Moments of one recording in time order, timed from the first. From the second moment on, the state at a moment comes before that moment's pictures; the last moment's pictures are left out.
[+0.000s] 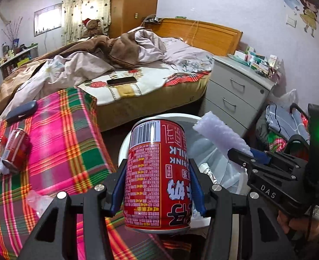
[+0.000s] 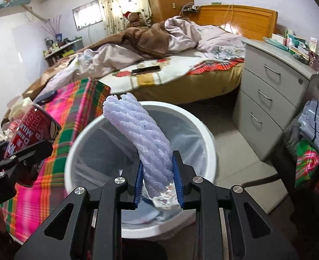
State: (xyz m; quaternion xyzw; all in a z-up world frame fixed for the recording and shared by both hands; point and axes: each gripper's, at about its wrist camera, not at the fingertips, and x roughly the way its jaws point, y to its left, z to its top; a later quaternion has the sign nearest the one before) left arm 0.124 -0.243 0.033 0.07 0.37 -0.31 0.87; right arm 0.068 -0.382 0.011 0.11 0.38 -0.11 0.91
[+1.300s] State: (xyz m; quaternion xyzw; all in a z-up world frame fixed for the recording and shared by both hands) left arm 0.126 -0.231 0.029 0.06 0.38 -0.30 0.88; right arm 0.068 -0.382 0.009 0.10 0.39 -0.11 0.91
